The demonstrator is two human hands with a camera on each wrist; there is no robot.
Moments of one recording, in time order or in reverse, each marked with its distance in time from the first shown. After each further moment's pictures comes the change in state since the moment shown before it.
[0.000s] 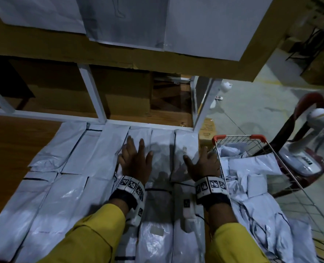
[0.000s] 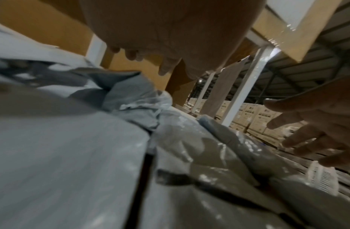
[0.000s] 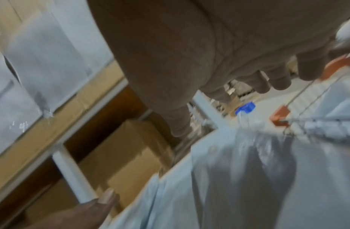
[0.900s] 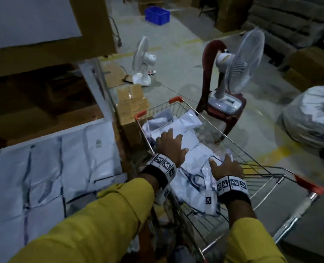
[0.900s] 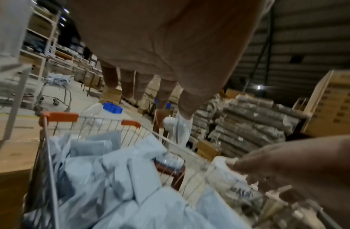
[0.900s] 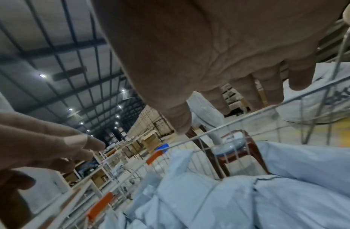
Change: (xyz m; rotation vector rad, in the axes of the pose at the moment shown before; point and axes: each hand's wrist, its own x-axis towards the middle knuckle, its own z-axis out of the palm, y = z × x) left_hand -0.115 0.334 0.074 0.115 -0.362 0.793; right_hand -0.028 0.348 -0.075 0.115 0.027 0.663
